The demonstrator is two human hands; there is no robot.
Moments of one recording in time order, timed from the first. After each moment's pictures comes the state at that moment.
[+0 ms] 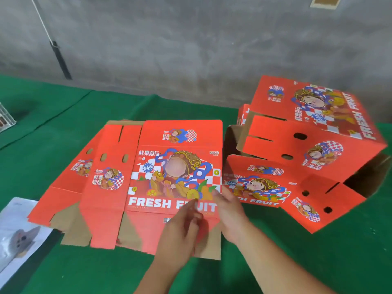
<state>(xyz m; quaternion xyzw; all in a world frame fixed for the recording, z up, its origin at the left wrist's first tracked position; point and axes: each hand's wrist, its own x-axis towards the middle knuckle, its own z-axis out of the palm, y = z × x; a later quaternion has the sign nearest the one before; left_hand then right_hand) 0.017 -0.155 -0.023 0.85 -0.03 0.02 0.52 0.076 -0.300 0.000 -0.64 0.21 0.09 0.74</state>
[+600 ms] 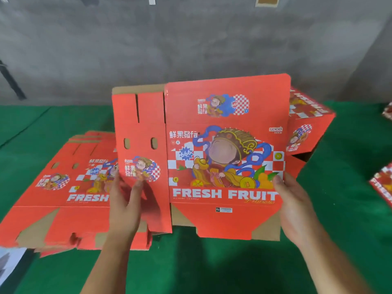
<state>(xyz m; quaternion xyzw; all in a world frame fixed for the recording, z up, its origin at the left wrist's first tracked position) 0.050 -0.118 0.004 0.77 0.04 0.16 0.62 -0.043 -0.471 0.056 -0.61 0.14 -0.16 0.77</state>
